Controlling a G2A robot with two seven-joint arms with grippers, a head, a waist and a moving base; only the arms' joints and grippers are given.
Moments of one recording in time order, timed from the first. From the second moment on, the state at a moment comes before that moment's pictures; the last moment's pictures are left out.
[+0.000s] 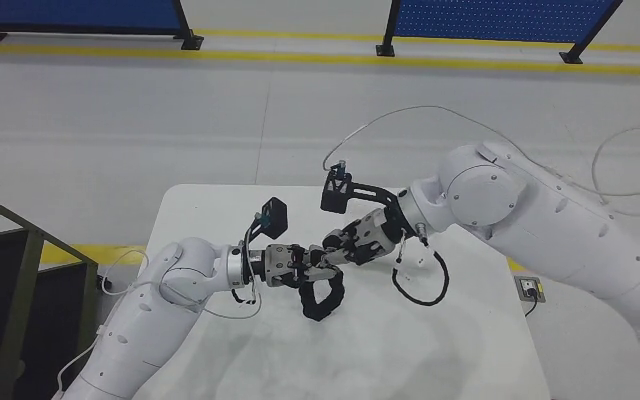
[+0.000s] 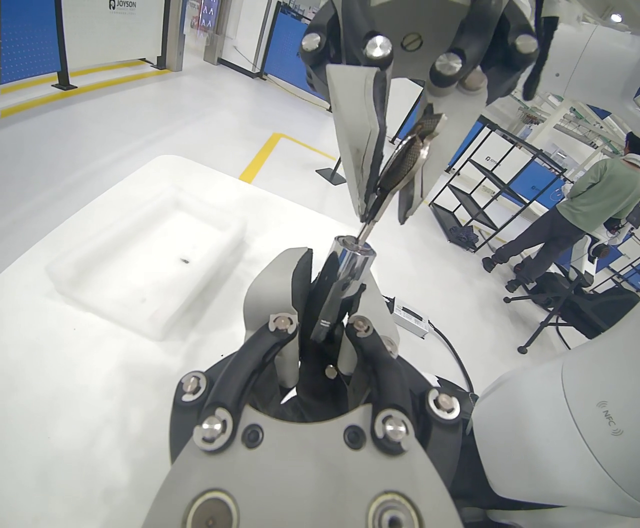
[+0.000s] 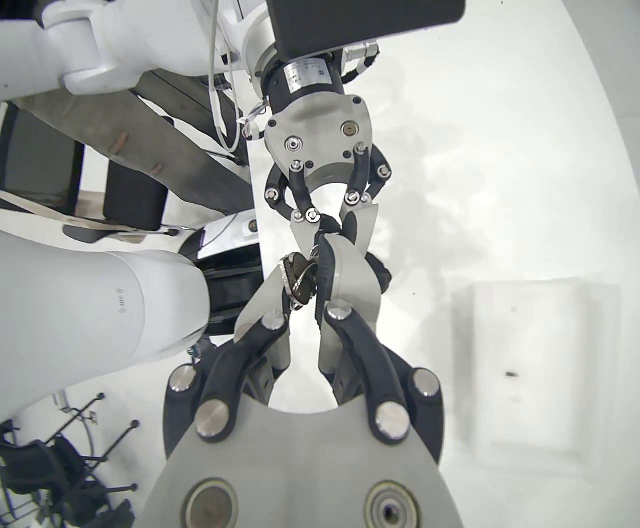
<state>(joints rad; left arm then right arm) 0.88 -1.12 -0.93 -1.48 0.31 -0.90 -0.62 -0.08 -0.75 0.33 -1.74 0.31 -0.30 1.10</state>
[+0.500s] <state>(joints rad) 0.89 -1.12 -0.92 -1.48 0.30 -0.92 -0.61 -0.18 -0.71 0.44 -1.82 0.34 -0.14 1.08</state>
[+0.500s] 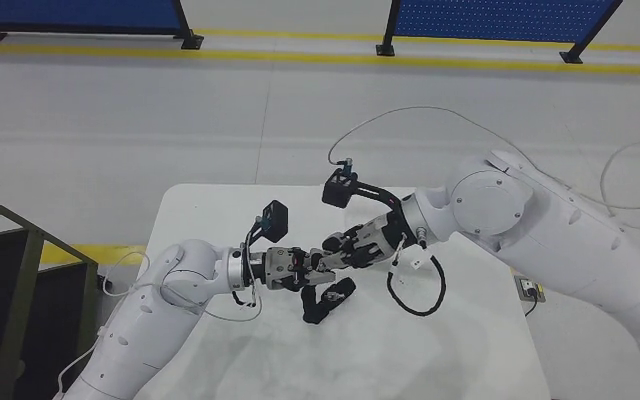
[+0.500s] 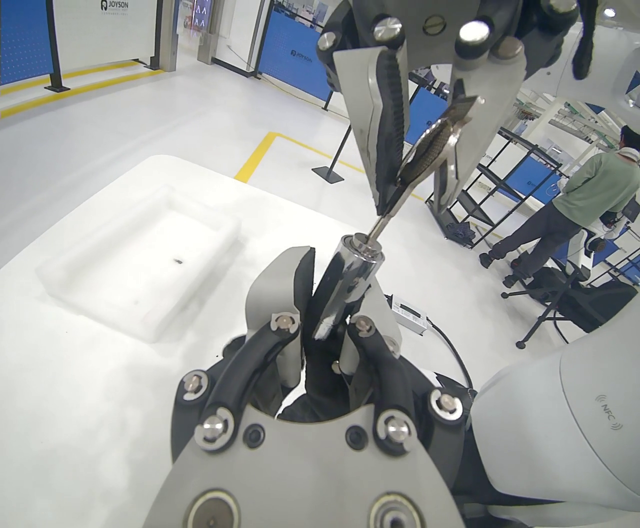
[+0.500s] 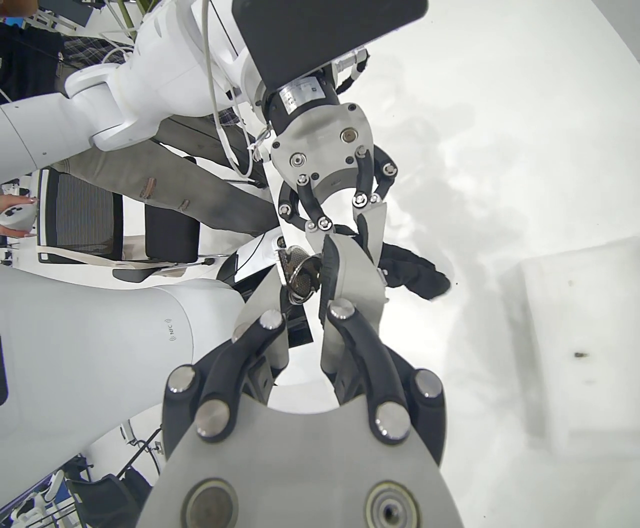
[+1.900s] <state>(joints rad) 1.11 -1.03 -1.13 -1.52 0.68 -0.87 -0.45 -0.40 -0.68 0.66 -1.82 0.10 -0.33 0.84</state>
